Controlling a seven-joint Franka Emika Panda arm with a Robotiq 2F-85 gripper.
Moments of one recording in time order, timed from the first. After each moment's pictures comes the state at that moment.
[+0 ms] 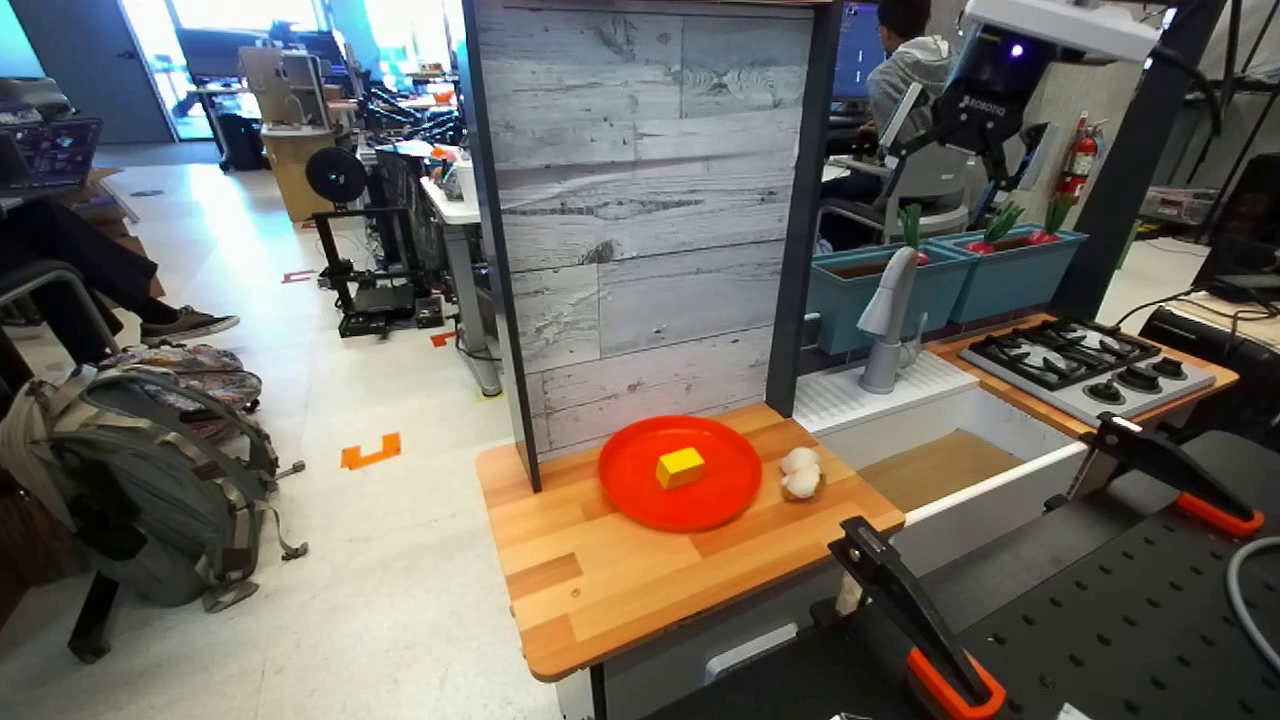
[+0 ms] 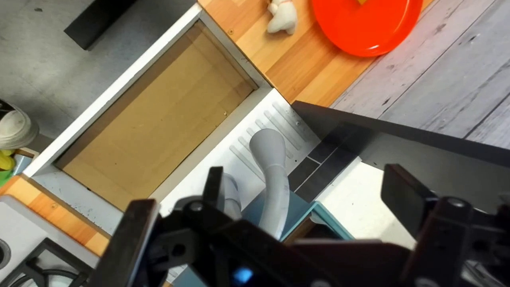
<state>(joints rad) -0.19 0.46 -0.14 -1.91 0.42 2.29 0.09</state>
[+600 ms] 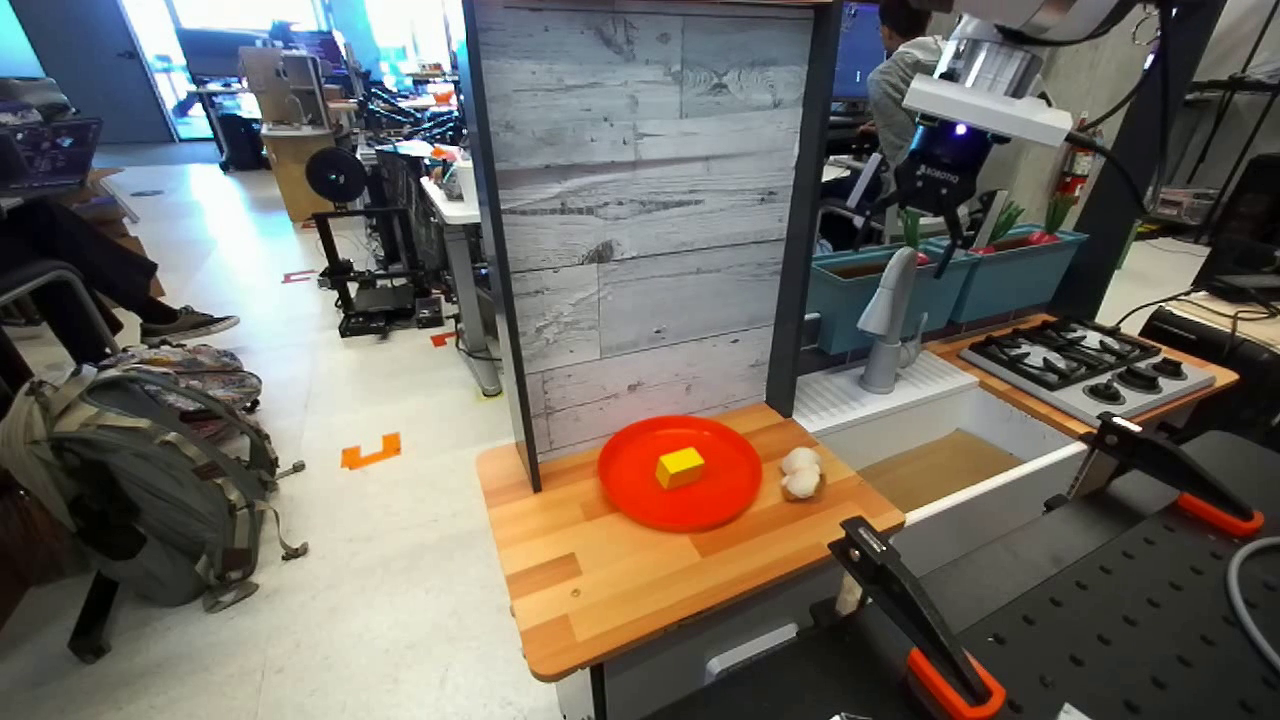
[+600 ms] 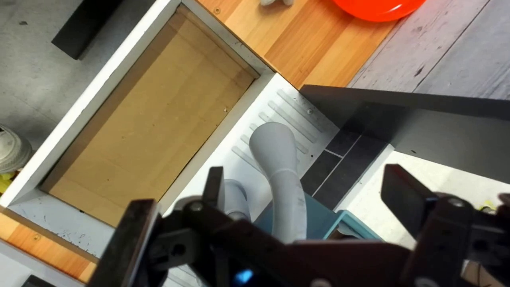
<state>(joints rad) -0.19 0.63 -0.11 -1.81 0.44 2.38 0.21</state>
